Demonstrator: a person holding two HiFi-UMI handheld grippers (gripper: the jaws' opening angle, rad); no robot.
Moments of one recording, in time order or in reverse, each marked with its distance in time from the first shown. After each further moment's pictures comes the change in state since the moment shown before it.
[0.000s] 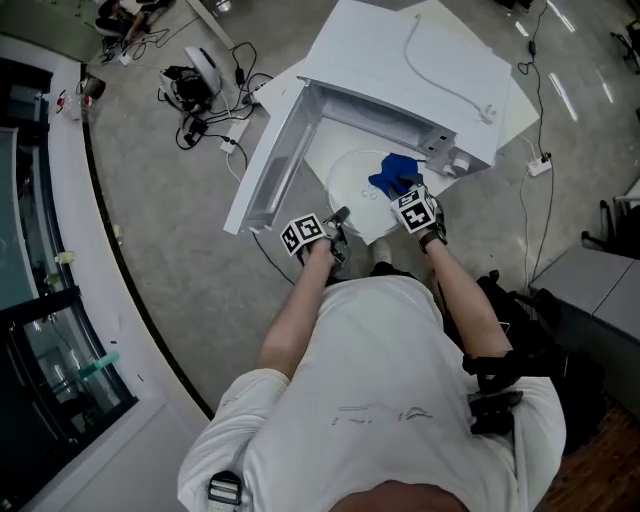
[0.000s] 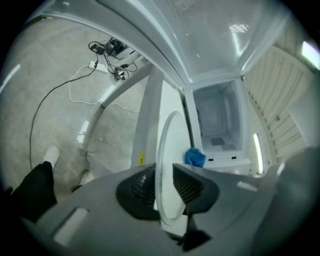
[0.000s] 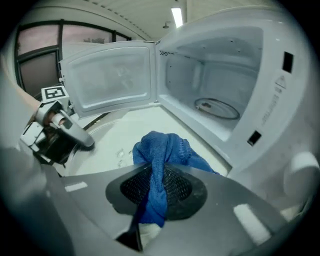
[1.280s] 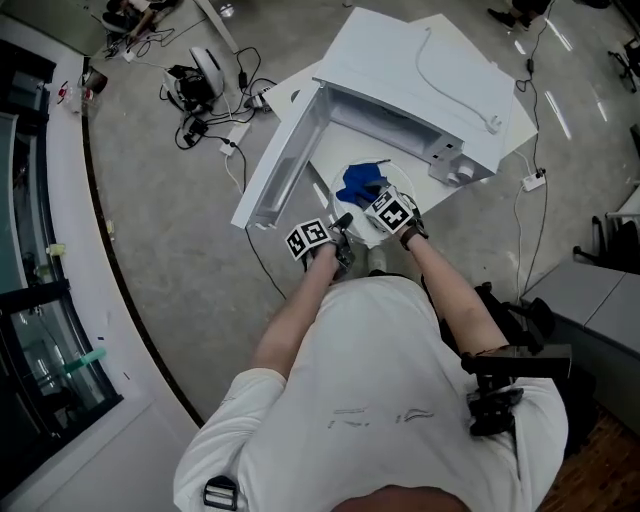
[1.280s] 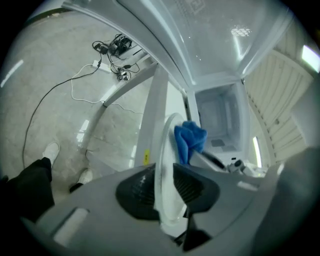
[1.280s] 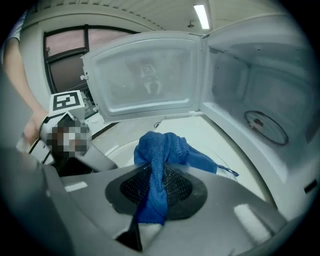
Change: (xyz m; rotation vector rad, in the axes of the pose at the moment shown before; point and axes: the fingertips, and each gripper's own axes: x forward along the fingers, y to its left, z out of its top) left arm -0.003 0.007 -0.006 -0.024 -0.029 -0.004; right arm 0.036 0.092 0.045 -0.160 -0.027 0.274
